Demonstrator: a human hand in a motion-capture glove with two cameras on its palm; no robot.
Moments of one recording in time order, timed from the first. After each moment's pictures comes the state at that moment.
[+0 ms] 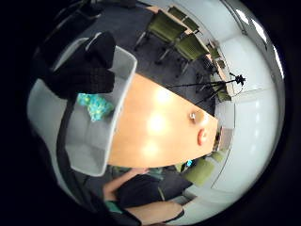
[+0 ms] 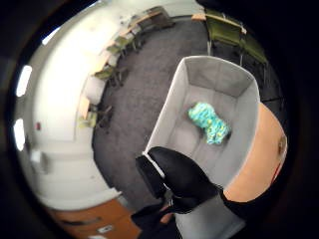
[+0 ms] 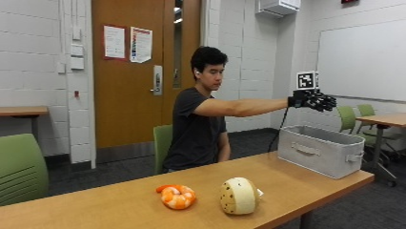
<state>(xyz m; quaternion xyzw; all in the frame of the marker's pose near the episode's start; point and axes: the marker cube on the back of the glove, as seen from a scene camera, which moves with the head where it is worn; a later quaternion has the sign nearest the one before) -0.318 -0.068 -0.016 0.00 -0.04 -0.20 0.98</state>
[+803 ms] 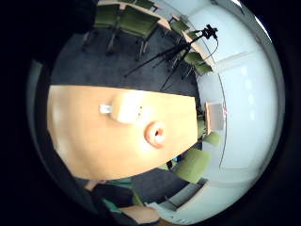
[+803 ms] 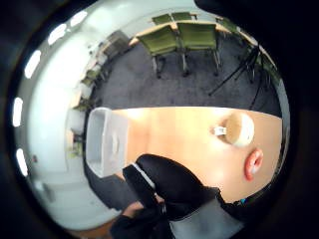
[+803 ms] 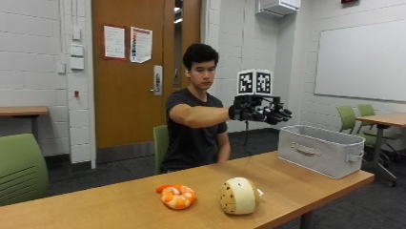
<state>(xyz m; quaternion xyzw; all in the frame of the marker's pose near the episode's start) 0.160 -0.130 0.007 0.00 0.04 0.04 1.00</state>
